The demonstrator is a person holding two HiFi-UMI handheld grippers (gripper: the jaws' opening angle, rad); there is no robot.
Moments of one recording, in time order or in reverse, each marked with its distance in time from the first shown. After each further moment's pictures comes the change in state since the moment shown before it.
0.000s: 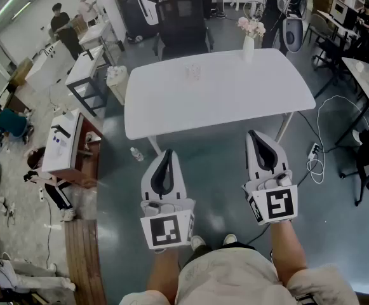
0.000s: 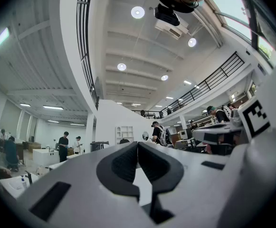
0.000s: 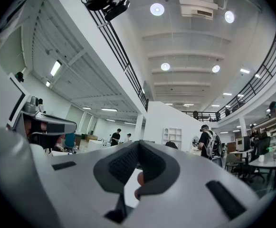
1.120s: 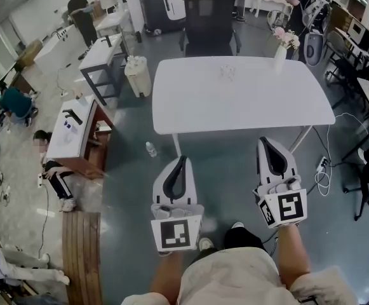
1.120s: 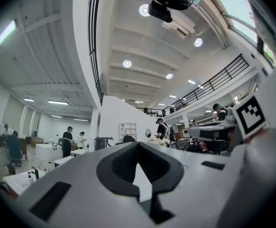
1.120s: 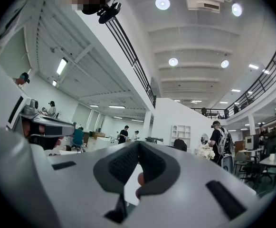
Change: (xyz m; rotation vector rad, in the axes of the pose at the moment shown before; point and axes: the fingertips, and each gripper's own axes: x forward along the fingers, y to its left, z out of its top) left arm -0.035 0.137 -0.039 -0.043 0.031 0.020; right arm 0.067 0.128 -0.009 -0.001 0.036 0.077
